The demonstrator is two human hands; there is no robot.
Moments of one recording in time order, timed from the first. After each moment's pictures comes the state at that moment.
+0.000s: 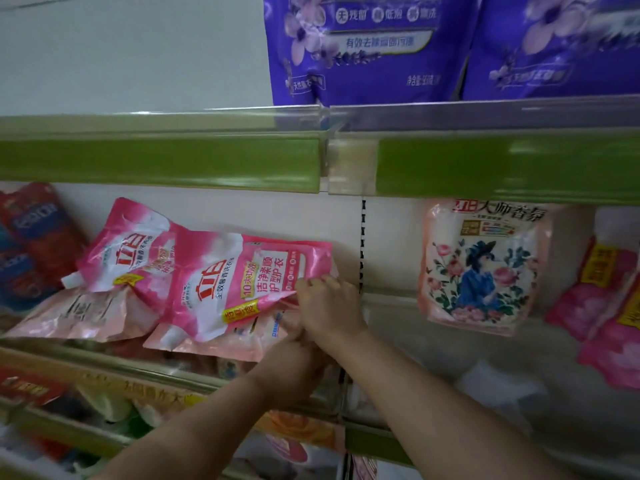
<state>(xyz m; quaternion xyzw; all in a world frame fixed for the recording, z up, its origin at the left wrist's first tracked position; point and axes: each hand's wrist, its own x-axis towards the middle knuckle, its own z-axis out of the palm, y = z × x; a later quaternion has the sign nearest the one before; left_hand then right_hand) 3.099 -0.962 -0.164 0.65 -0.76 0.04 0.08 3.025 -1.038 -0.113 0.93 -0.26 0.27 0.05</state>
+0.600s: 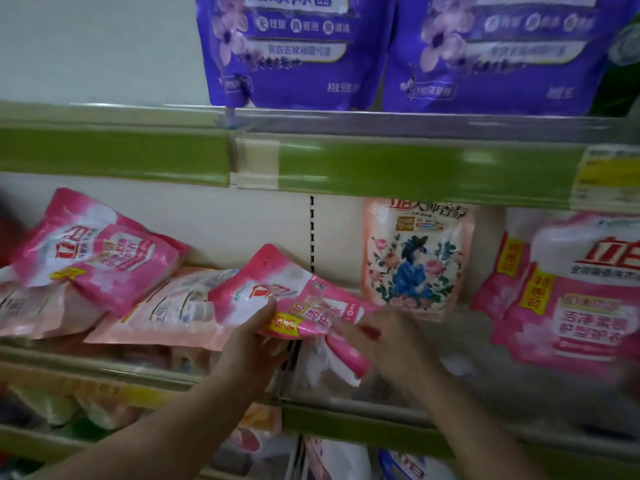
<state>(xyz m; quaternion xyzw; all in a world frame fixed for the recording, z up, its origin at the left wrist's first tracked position) 3.044 -0.972 -0.150 0.49 -0.08 -0.52 0.69 2.865 -1.037 -0.106 0.87 -0.36 0.22 -0.27</state>
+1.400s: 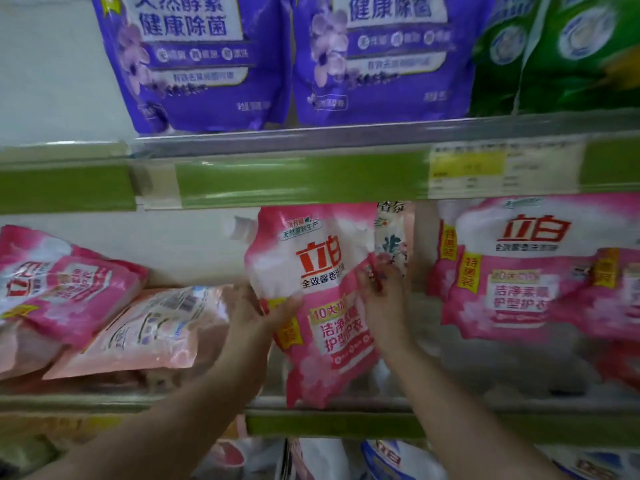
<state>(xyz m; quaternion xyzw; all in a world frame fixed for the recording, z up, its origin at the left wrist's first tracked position) 2.973 -0.980 -0.096 0.53 -0.36 -0.41 0.65 2.847 -1.089 -0.119 0.59 -0.41 0.52 -0.46</state>
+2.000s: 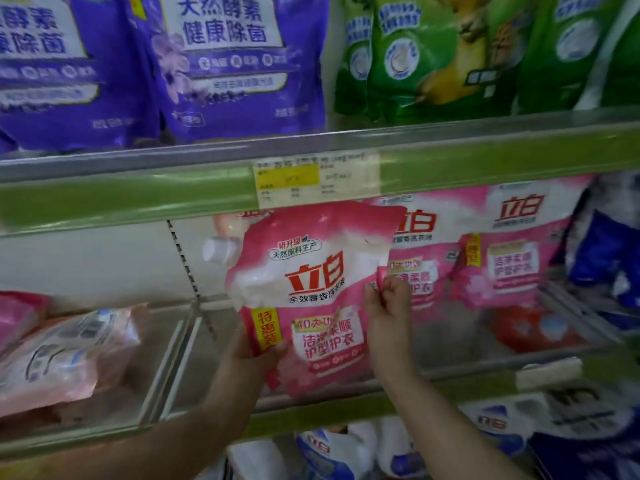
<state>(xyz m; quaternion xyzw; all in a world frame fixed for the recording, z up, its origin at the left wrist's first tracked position) 2.877 -0.991 -0.121 0.59 -0.37 -0.44 0.57 2.724 -1.070 -0.120 0.49 -0.41 0.62 -0.46</state>
